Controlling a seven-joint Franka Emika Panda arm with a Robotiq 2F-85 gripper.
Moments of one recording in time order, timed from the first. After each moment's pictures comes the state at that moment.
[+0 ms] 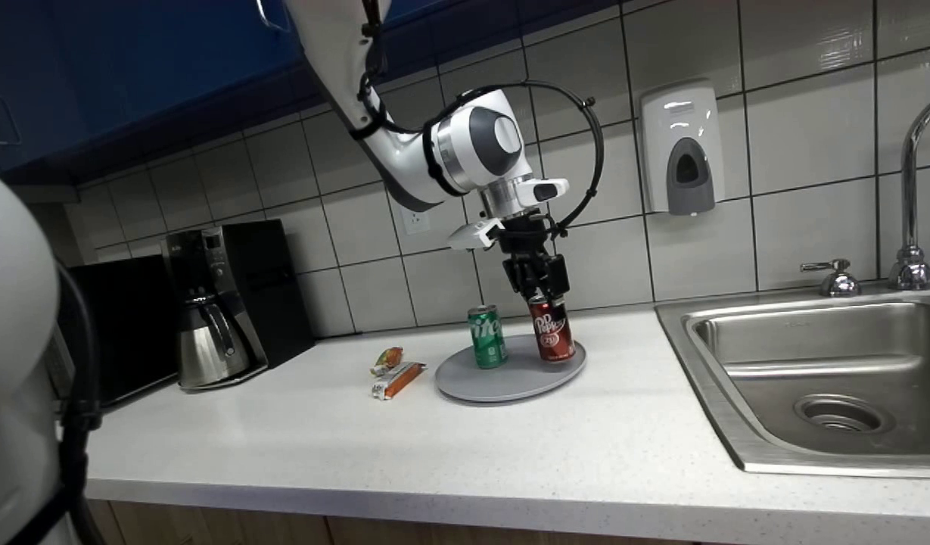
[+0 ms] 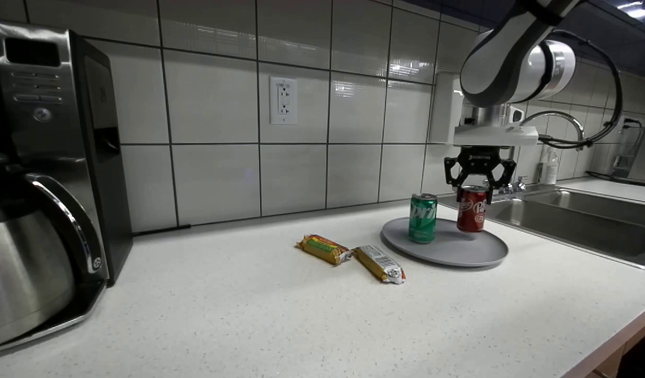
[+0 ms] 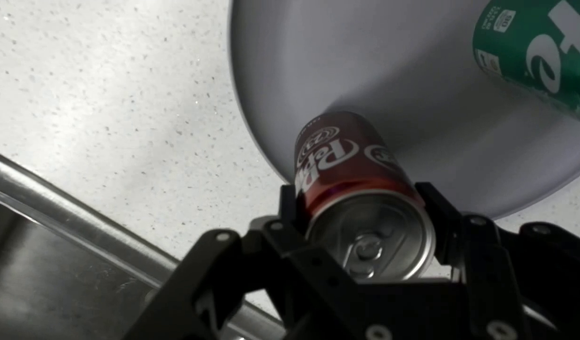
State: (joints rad) arm -0.07 0.28 -0.17 -2.09 -0.12 2.47 0.62
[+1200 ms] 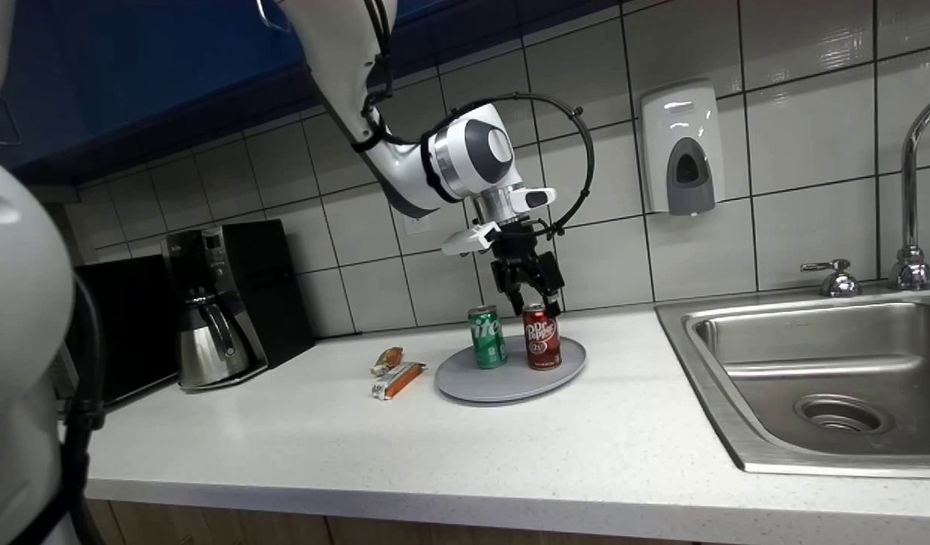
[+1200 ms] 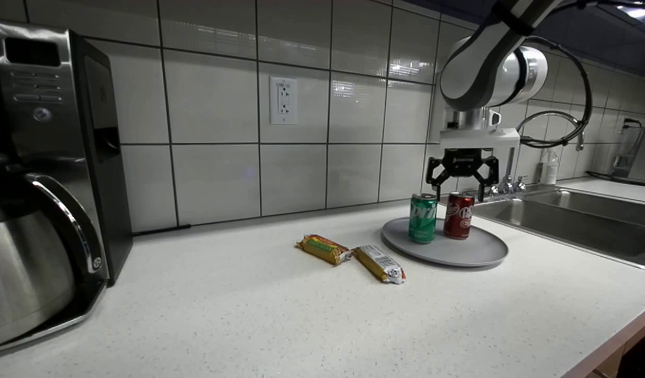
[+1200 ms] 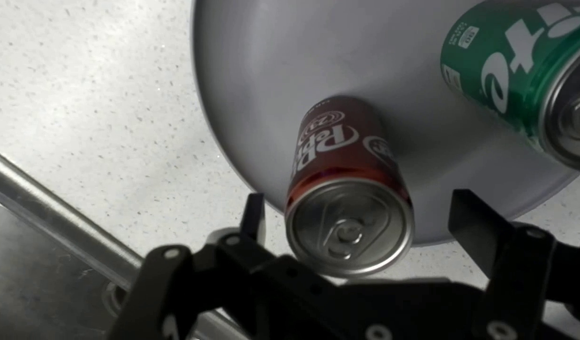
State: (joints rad) arm -0.03 0.35 -0.17 -2.00 -0.12 2.42 0.56
